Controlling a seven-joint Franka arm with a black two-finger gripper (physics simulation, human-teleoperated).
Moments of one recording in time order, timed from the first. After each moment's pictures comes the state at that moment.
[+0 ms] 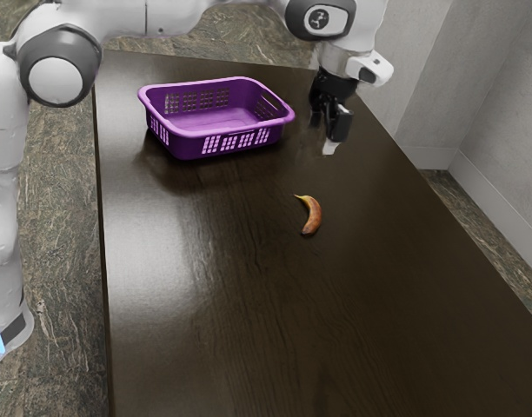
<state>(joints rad) 0.17 0.21 -0.17 -1.23 0.05 1.51 0.01</state>
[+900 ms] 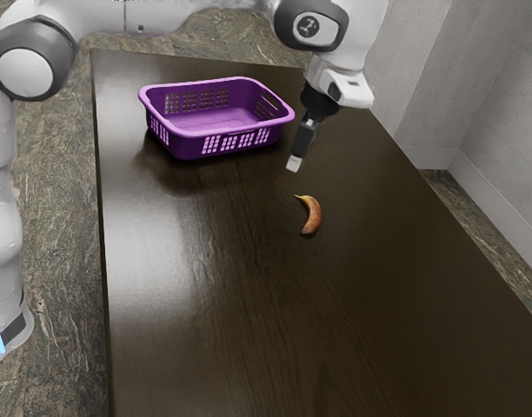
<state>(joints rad) 0.24 0.06 -0.33 -1.46 0.01 1.43 0.48</state>
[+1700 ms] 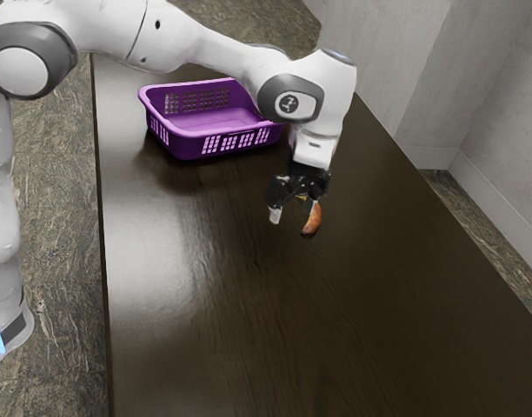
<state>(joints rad) 0.20 0.02 -0.26 -1.85 -0.11 1.84 1.15</state>
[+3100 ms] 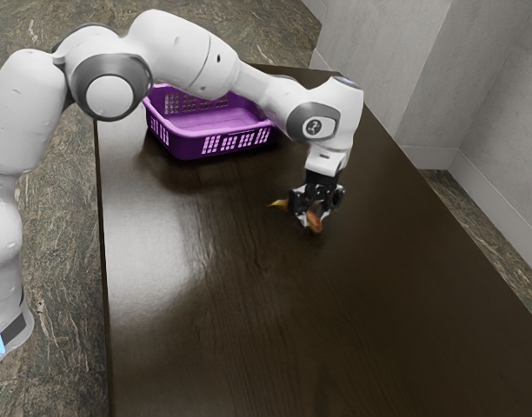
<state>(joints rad) 0.24 0.39 -0.17 -1.60 -0.09 1.96 1.52</state>
